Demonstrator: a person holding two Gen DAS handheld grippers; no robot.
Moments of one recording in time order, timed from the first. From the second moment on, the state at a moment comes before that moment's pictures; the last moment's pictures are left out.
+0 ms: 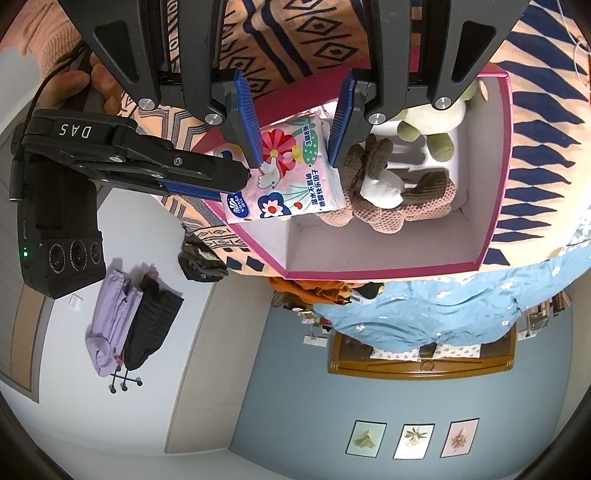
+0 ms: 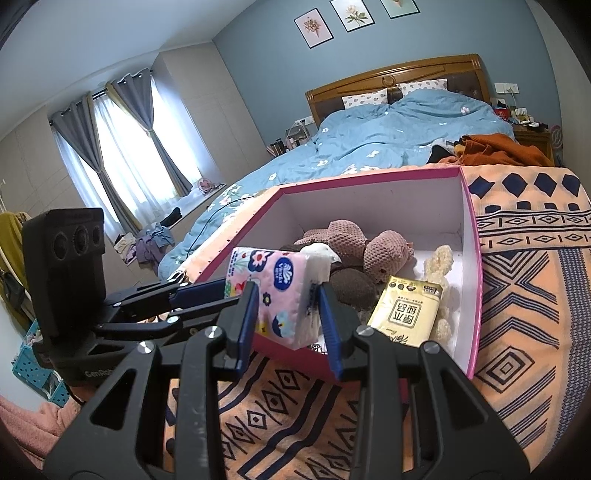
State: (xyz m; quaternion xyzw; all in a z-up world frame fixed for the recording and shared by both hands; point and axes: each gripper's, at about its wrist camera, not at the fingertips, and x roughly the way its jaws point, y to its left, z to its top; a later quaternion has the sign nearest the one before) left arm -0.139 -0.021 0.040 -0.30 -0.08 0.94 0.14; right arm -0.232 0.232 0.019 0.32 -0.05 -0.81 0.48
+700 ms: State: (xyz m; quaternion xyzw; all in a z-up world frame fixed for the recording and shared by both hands) left arm -0.151 -0.019 0.031 -0.32 -0.09 0.93 0.13; right arm -0.241 0.227 0.010 0.33 -0.05 -0.81 0.48
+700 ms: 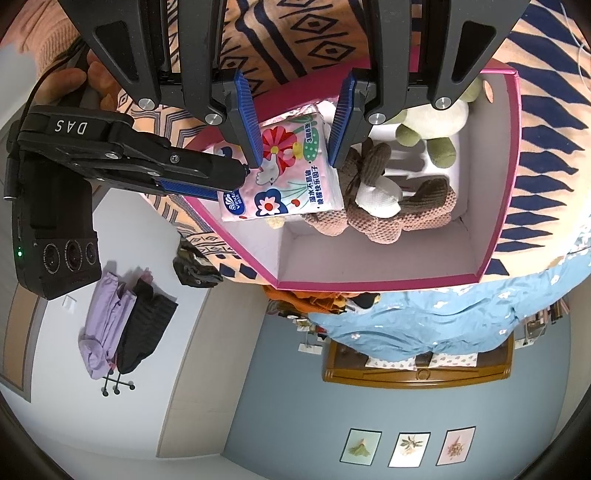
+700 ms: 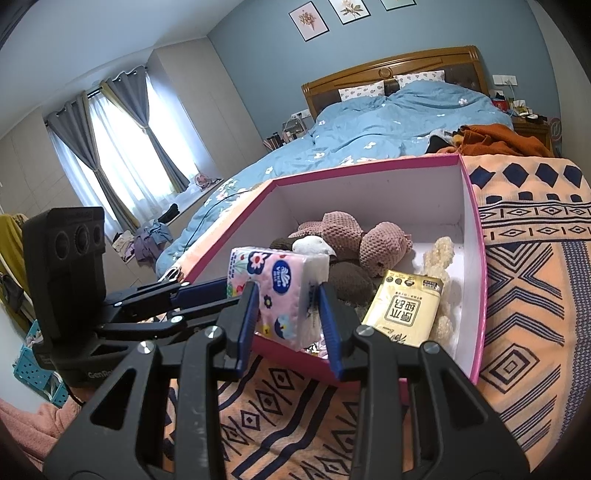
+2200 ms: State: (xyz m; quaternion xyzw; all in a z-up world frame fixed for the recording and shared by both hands) left arm -0.170 -0.018 0.008 -0.35 -0.07 0.93 0.10; right arm -0.250 0.204 -0.010 0.36 -0.01 -0.82 0.45
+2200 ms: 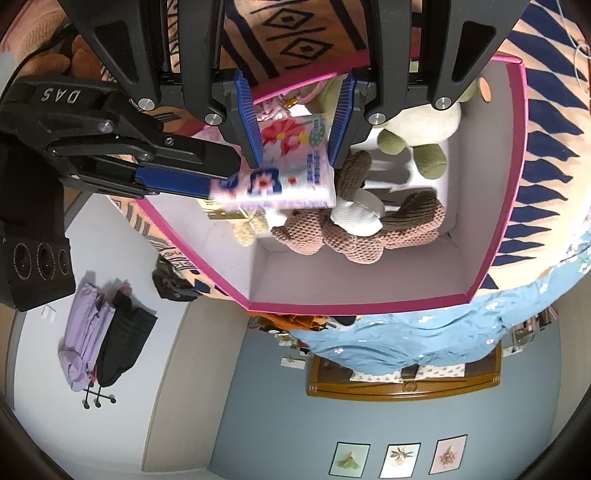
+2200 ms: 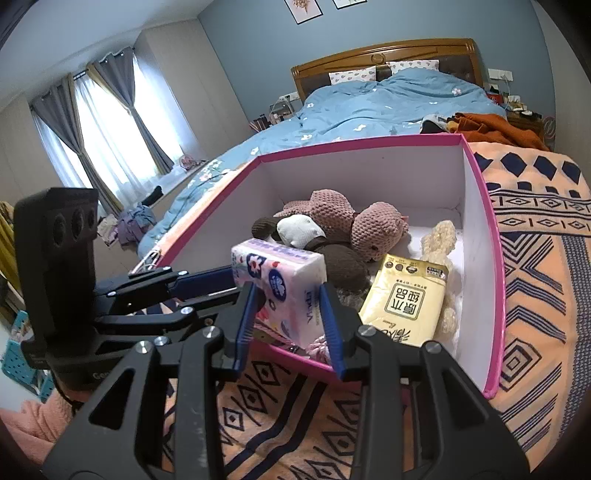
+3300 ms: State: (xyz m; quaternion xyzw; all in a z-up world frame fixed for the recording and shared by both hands) left arm -0.058 -0.015 -0.007 -0.29 -0.04 0.96 -0.01; right arm -0.152 0.243 -0.036 0.27 0.05 -0.89 0.37
